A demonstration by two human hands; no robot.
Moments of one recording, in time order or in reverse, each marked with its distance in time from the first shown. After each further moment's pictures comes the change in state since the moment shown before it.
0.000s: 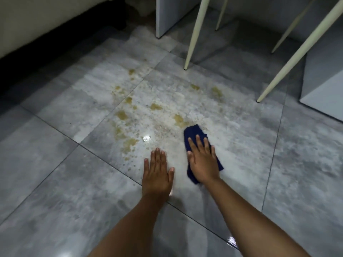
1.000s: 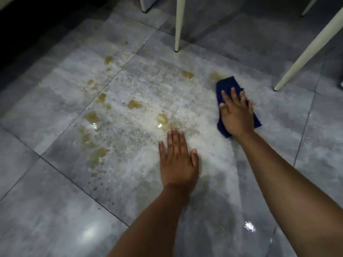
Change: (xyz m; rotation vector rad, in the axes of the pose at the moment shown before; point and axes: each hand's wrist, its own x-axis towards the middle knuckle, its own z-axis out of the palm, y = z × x) left_hand 0.102 0.118 0.036 0.007 0.051 -0.104; right_hand 0.174 0.136 -0.049 0.090 0.133 0.078
